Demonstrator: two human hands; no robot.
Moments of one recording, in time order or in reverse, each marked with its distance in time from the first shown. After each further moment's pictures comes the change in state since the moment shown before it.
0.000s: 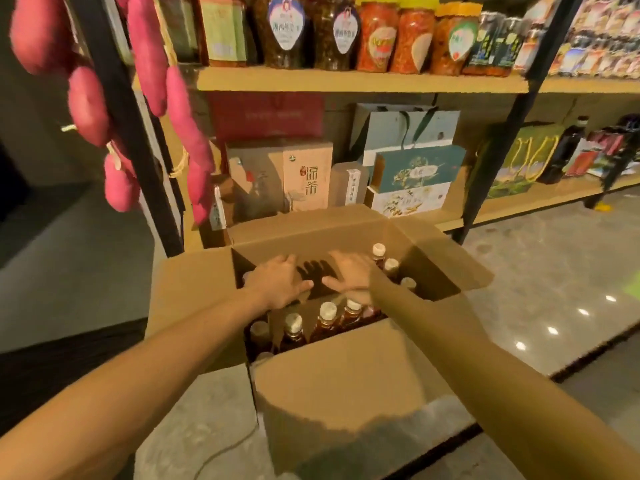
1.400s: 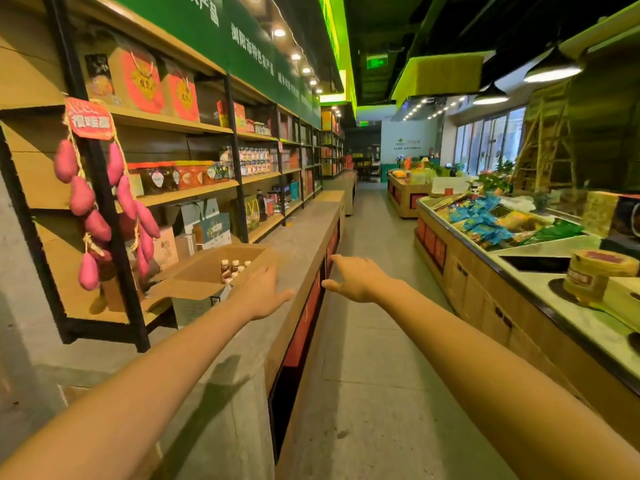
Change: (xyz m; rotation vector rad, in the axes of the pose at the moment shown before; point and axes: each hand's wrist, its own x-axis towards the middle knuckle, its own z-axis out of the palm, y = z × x) left_hand -0.564 -0.218 -0.180 -0.036 -0.026 1.016; right_hand -0.561 -0.602 0.035 -0.116 0.426 0.950
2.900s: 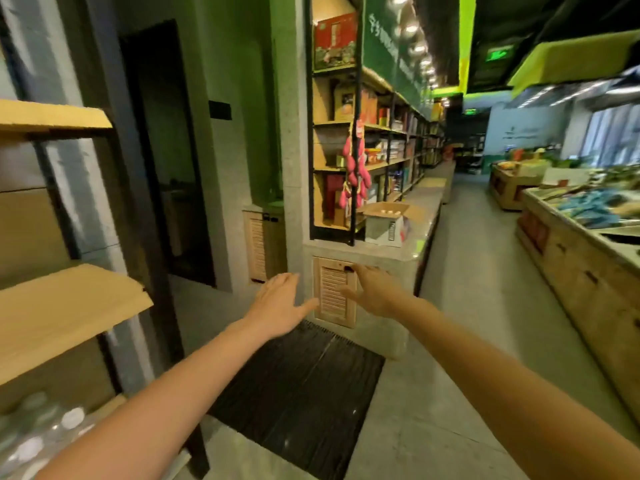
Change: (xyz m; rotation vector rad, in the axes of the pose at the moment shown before) left_hand -1.072 -0.190 -0.268 -0.088 0.116 -0.221; right_hand -0.779 -0.684 0.006 0.194 -0.014 -0.217
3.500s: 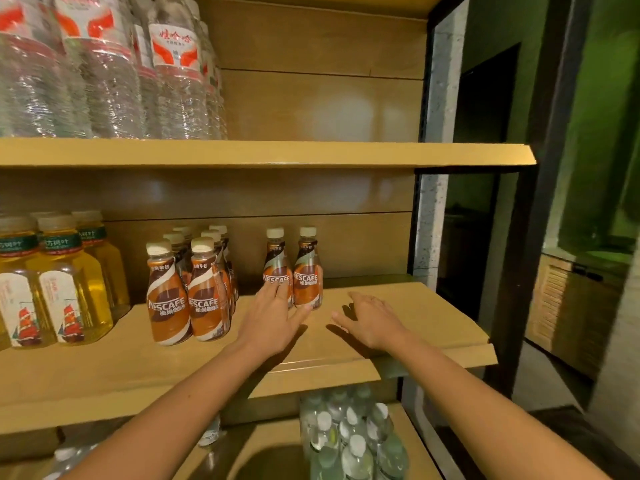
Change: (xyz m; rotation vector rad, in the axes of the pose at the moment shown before) left_hand -0.233 -0.306 -0.205 0.376 0.556 -0.796; right_hand 0.046 -0.467 0.140 0.177 -0.203 -0.858
